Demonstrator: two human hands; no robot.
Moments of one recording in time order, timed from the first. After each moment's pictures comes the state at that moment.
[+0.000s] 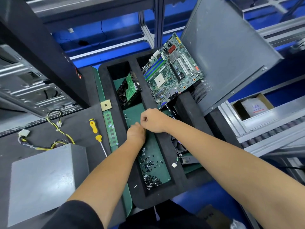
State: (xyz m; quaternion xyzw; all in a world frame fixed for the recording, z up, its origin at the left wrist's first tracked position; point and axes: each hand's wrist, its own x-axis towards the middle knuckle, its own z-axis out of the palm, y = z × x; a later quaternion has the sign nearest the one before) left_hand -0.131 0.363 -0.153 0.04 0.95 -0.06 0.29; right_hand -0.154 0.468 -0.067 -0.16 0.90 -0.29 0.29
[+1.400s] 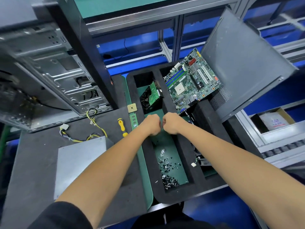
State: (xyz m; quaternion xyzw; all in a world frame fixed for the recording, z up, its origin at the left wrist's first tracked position) left_hand -0.139 0.323 -0.059 0.06 0.95 0.14 0.29; right_hand -0.139 0.439 -0.042 -0.07 0.93 -0.21 0.30
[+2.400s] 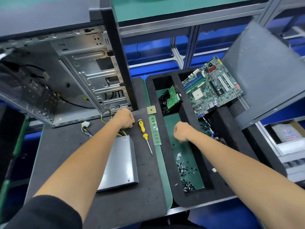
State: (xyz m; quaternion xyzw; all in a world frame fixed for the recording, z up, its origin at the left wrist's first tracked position) left_hand -0.145 0.156 -0.039 -0.09 0.95 0.17 0.24; right_hand -0.131 0.398 -0.060 -0.05 0.93 -0.16 0.34
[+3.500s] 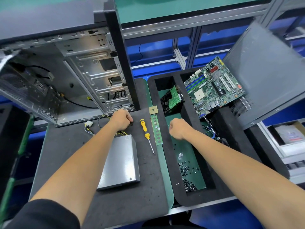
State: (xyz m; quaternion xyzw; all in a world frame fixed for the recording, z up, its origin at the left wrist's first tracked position) left_hand -0.133 0.137 -0.048 -0.14 0.94 0.26 0.17; right_hand -0.134 0.382 -0.059 -0.04 0.93 -0.21 0.30
